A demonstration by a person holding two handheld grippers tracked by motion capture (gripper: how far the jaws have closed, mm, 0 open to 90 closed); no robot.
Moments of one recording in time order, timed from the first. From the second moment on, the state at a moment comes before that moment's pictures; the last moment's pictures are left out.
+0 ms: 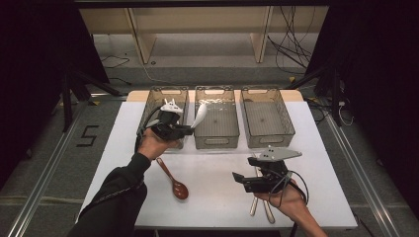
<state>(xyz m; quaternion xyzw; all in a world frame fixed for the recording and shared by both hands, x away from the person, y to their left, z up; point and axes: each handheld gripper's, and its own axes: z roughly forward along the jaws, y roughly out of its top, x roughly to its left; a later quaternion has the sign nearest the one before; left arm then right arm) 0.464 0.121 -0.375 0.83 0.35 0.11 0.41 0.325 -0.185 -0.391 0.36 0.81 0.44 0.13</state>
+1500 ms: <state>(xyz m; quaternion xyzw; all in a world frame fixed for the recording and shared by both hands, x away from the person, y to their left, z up) 0.520 0.085 -0.403 0.81 0.41 0.12 0.40 0.326 -0.183 -0.391 0.35 0.82 0.44 0.12</state>
